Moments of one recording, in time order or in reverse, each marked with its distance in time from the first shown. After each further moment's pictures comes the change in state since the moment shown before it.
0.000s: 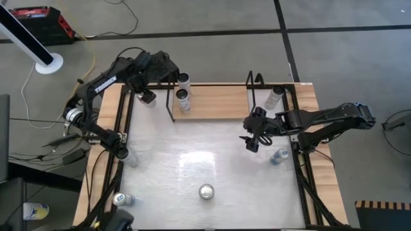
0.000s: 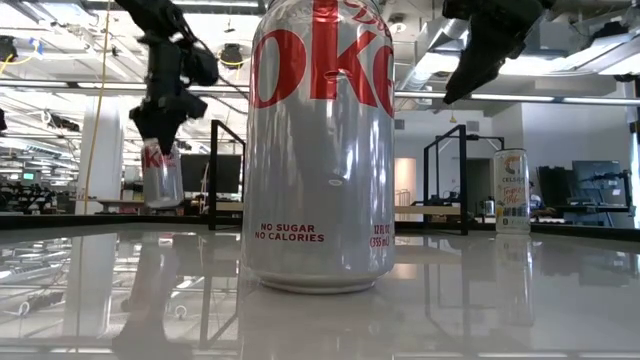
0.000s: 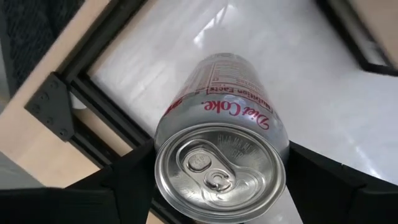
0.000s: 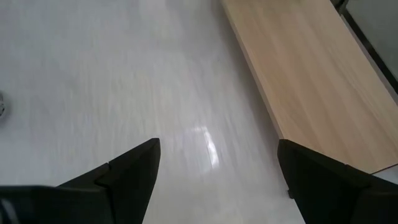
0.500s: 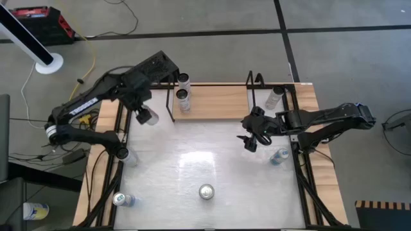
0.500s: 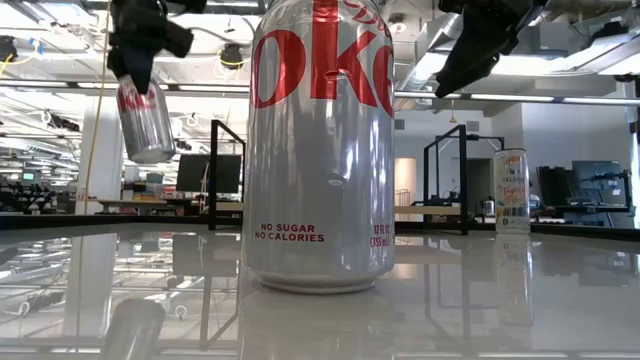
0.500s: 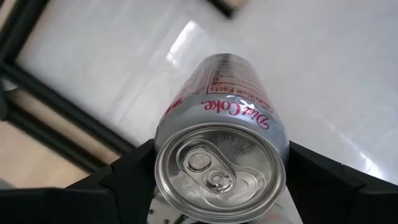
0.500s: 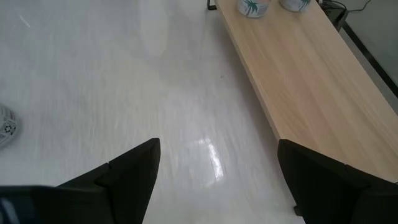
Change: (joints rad) left arm -0.409 -0.312 0.000 -0.219 0.066 -0.266; right arm 0.000 0.000 0.000 0.061 0.001 -0.005
